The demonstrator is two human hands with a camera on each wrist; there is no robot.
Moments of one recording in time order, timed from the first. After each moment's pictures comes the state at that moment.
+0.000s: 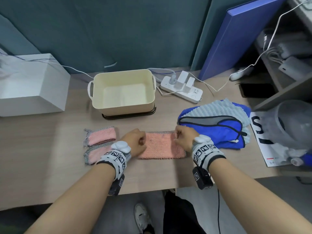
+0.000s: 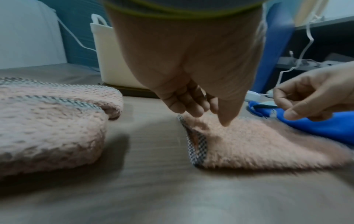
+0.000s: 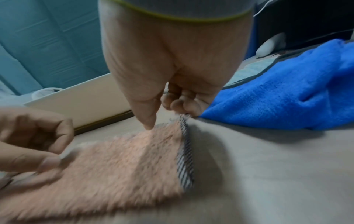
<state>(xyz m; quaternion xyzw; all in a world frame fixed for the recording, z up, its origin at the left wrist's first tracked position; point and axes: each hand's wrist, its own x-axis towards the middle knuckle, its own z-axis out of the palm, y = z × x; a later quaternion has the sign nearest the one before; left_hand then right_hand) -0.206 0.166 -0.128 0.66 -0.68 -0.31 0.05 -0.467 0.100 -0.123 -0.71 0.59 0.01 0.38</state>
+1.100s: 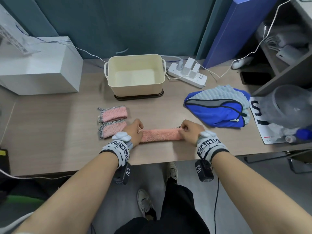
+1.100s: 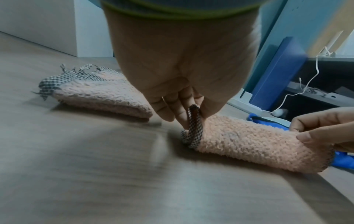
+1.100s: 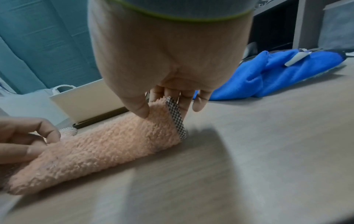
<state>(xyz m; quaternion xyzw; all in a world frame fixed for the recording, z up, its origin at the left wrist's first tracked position) -0.180 0.243 -0.136 0.73 -0.60 -0.31 0.11 -0.463 0.175 -0.110 -0.72 0.62 0.06 0.30</state>
